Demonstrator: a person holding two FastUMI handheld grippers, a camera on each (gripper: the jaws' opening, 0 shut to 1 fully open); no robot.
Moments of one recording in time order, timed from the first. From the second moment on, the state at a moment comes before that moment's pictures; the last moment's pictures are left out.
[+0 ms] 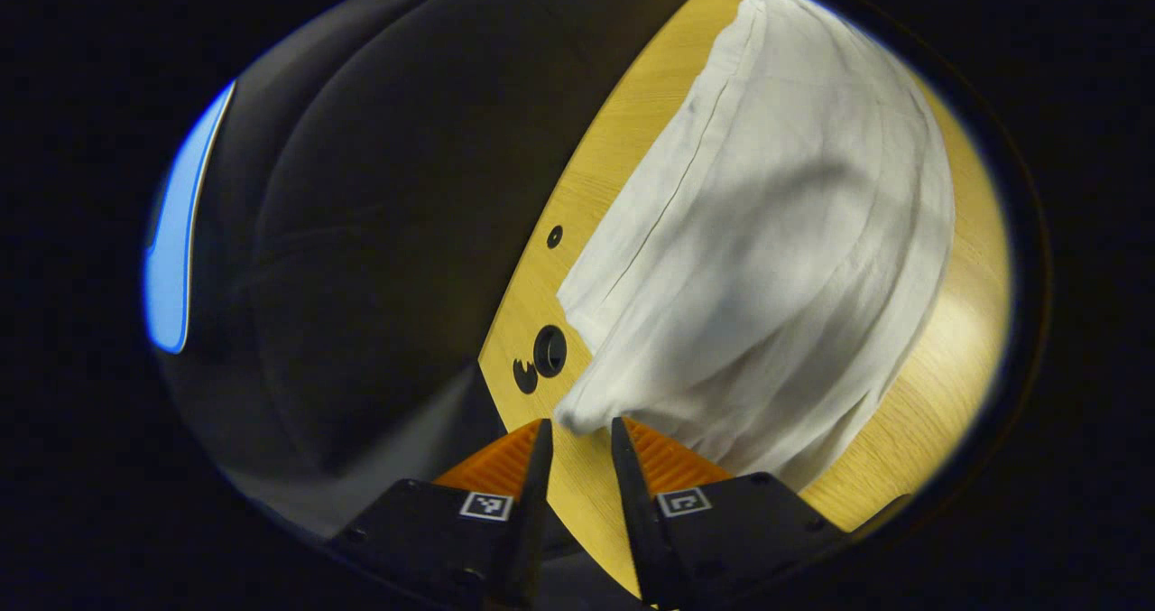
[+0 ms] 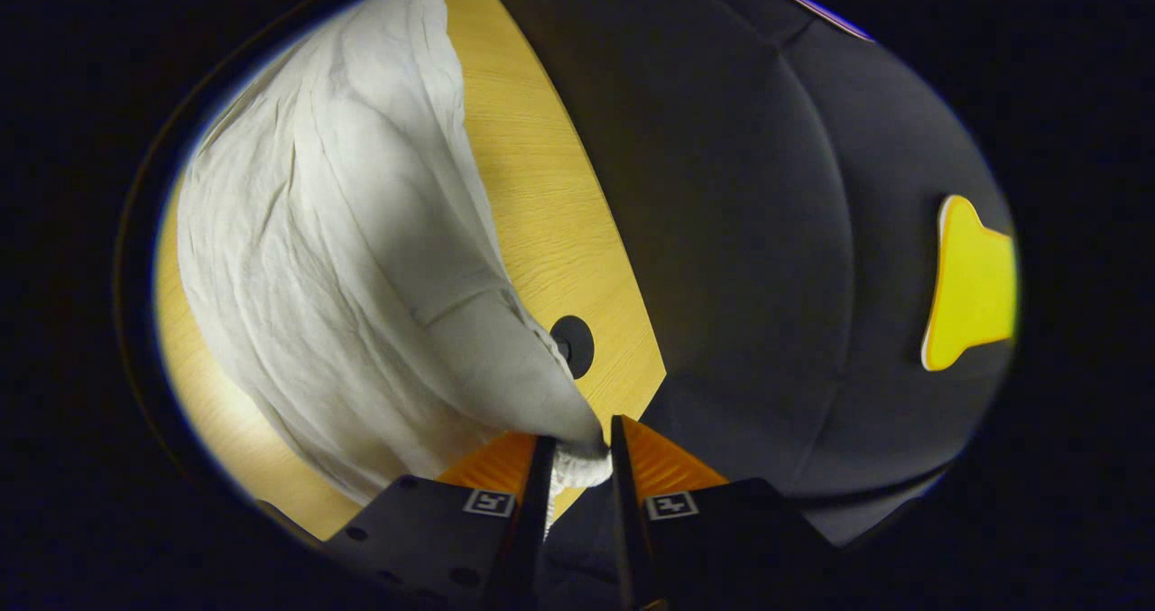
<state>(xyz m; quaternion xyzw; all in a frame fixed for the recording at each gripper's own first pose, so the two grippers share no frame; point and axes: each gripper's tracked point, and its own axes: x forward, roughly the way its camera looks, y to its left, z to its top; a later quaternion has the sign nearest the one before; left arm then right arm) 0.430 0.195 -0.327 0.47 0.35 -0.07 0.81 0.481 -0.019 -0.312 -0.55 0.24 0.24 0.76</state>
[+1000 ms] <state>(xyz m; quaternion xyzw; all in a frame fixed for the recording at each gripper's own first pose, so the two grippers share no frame) 0.215 0.176 -0.182 0.13 0.25 0.14 0.95 0.407 -0.060 -0.280 -0.05 0.32 0.08 0.94</state>
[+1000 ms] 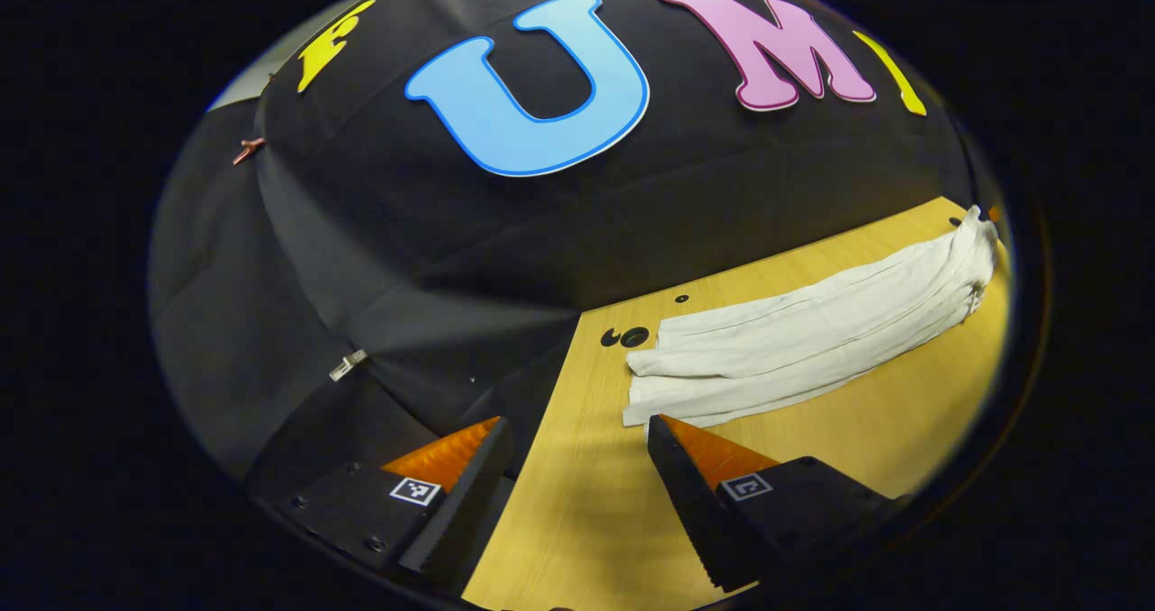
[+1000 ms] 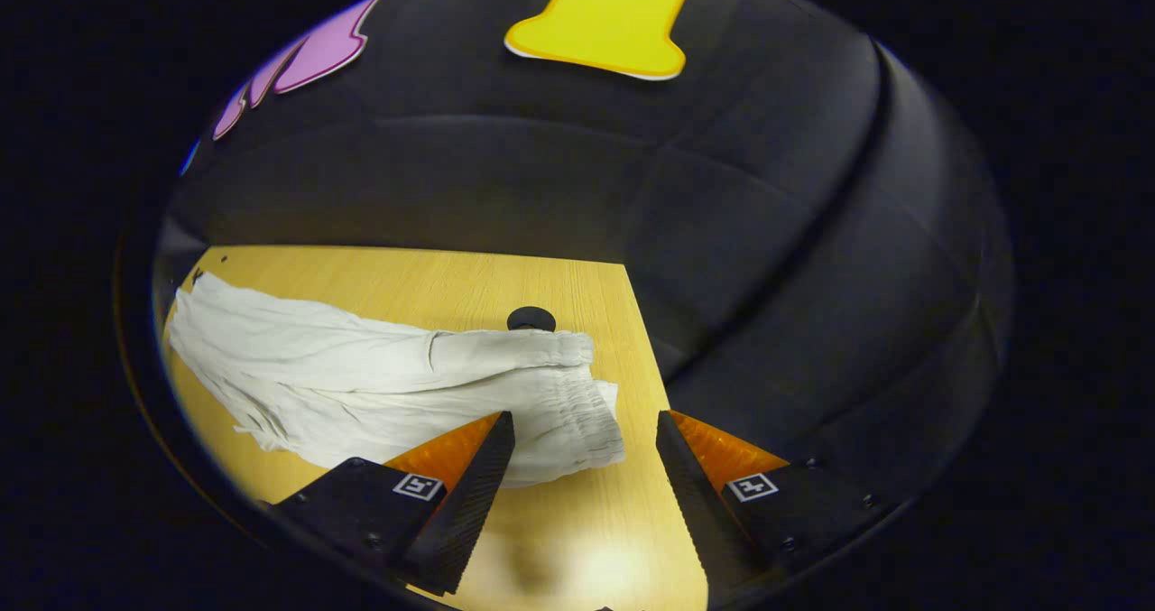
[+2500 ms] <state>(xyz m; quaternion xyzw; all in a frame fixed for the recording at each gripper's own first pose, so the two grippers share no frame) 0.129 0.086 -0.189 0.02 0.28 0.12 0.95 0.422 -0.060 -0.336 0.23 0.35 -0.06 0.90</state>
